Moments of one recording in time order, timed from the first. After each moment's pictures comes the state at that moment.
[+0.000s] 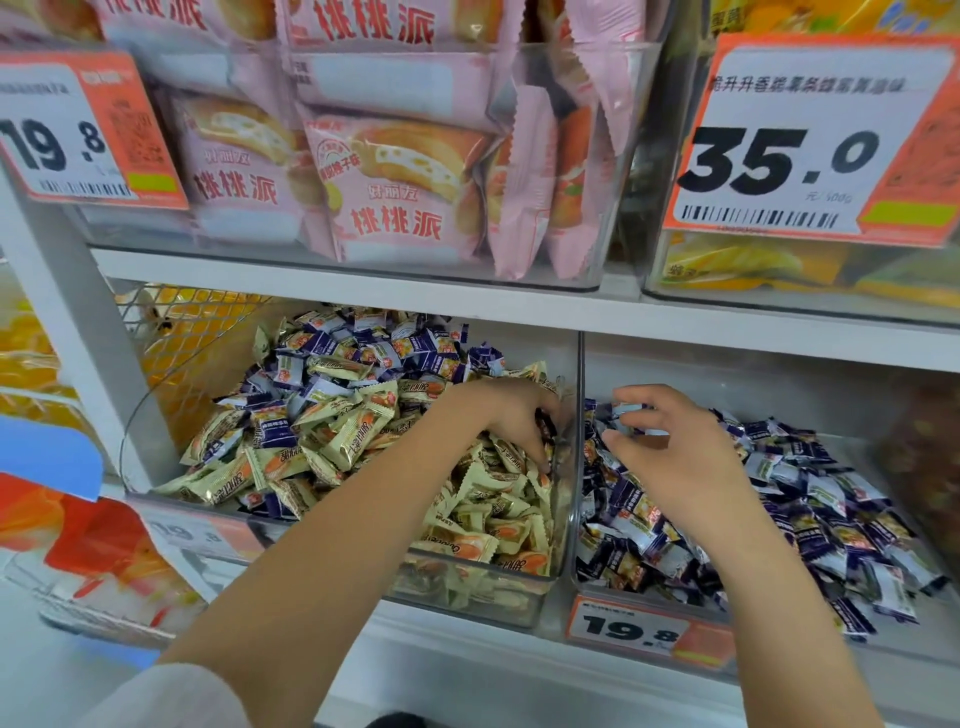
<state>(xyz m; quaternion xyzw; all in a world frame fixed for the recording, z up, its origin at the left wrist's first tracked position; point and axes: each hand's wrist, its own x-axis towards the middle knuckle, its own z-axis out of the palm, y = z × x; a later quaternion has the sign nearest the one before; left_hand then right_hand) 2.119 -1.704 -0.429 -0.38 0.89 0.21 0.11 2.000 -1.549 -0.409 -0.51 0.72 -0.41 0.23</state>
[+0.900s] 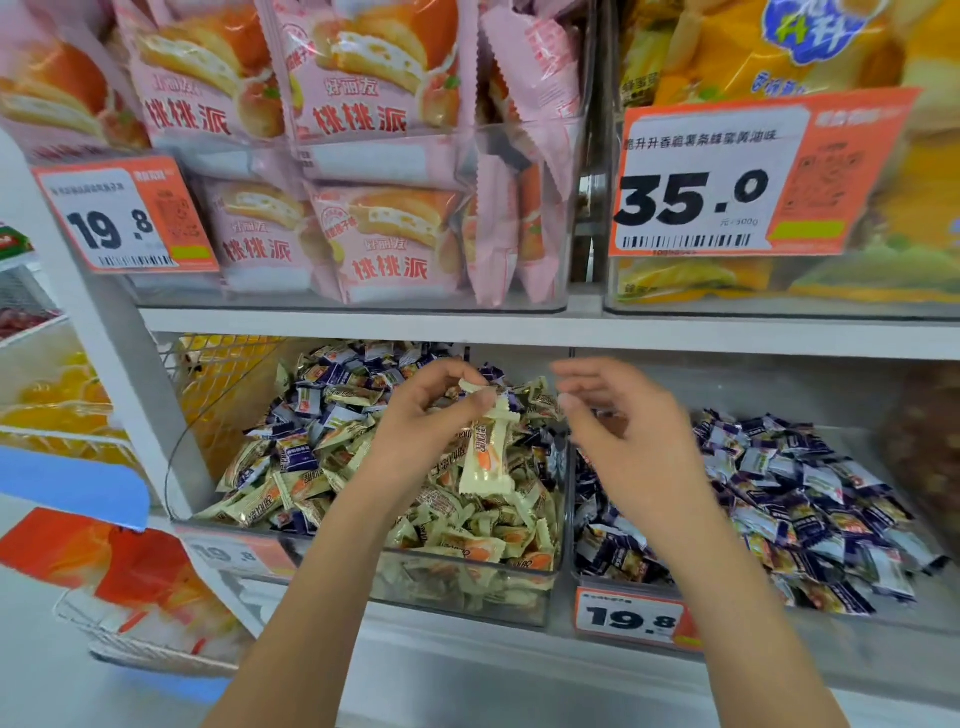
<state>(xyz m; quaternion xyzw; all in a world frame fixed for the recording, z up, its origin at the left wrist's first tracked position) 2.198 -1.618 -0.399 -0.38 0.65 0.47 -0.46 2.033 -1.539 -0.388 -0.59 0.57 -0.54 0.17</state>
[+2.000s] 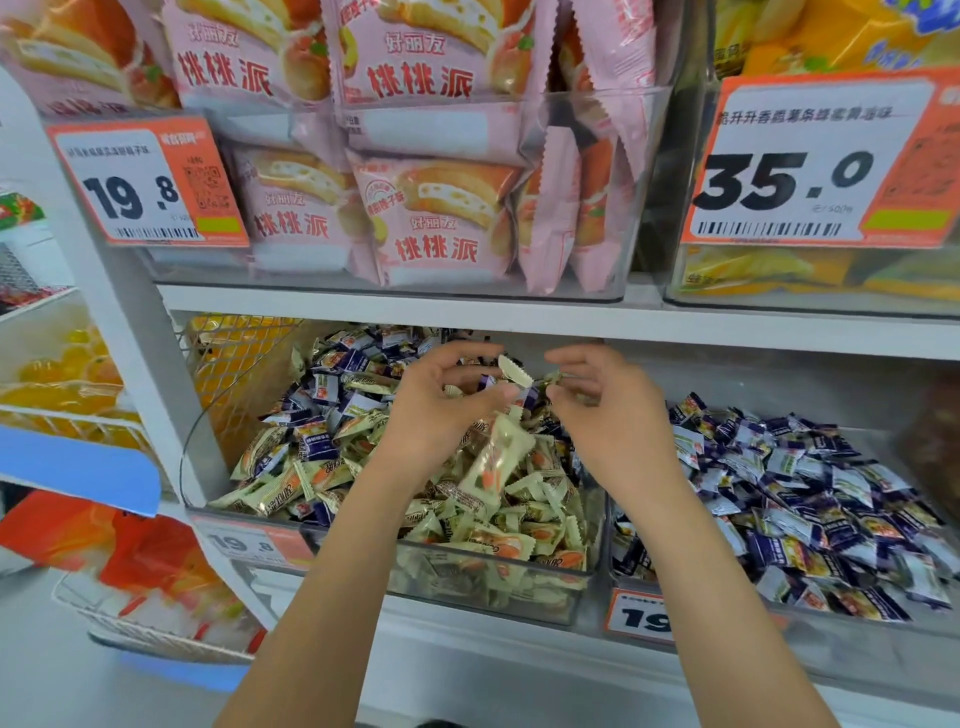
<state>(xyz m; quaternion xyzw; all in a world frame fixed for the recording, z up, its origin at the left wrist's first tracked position) 2.207 -1.628 -0.393 -0.42 0.64 0.44 -0.47 2.061 -1.579 -0.395 -0.56 0.62 -0.52 0.18</state>
